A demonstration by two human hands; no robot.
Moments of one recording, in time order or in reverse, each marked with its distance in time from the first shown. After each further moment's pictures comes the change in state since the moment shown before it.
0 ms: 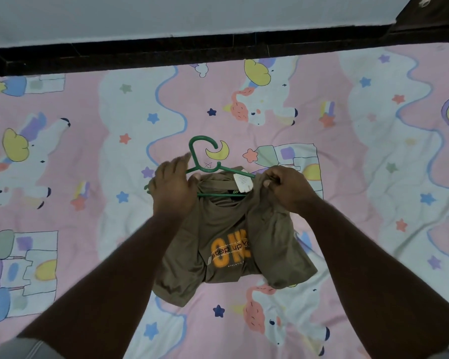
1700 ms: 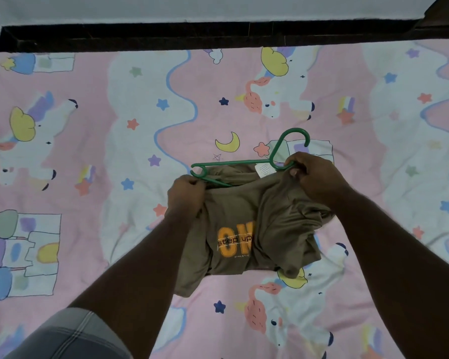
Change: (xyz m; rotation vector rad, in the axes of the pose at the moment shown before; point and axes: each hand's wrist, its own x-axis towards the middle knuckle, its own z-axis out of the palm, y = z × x) left_hand -0.006 -0.007 0.037 -0.327 -0.165 -0.473; right_hand 0.009 0.013 -0.026 -0.129 0.002 -0.050
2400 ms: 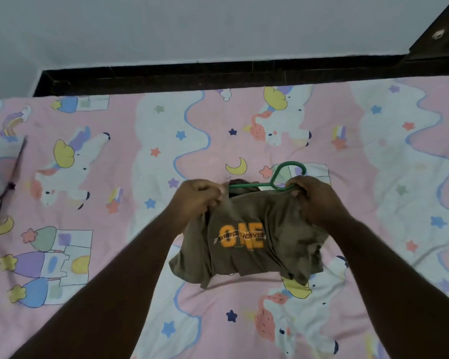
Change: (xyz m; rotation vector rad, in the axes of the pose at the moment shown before) left_hand -0.047 0.051 -0.099 -0.380 -0.352 0.144; right_hand -0.040 -0.039 -0.022 0.025 0.098 -0.097
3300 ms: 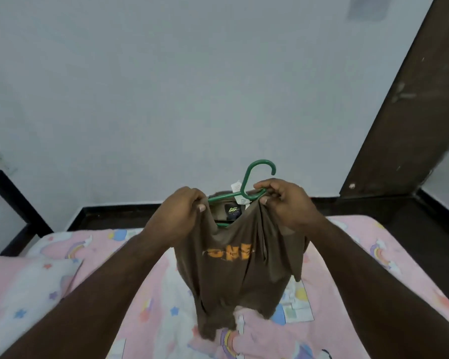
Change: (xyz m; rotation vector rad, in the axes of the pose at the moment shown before) left_hand -0.218 0.268 -0.167 0.691 0.304 0.916; right_hand -0.070 -0.314 -0.258 0.244 0.351 -0.294
